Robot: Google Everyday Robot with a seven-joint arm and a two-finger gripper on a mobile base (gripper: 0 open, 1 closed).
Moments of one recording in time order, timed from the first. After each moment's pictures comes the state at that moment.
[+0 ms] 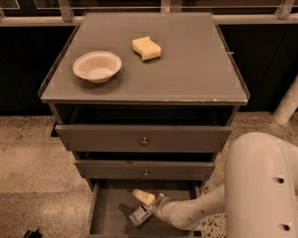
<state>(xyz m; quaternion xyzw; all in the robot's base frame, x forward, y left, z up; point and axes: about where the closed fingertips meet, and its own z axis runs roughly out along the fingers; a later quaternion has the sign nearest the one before) 0.497 -0.028 0.292 0.24 0.90 0.31 0.18</state>
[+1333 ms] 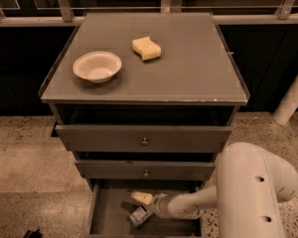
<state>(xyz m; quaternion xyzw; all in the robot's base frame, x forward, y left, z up) 0.518 -0.014 0.224 0.20 0.92 0.31 0.12</state>
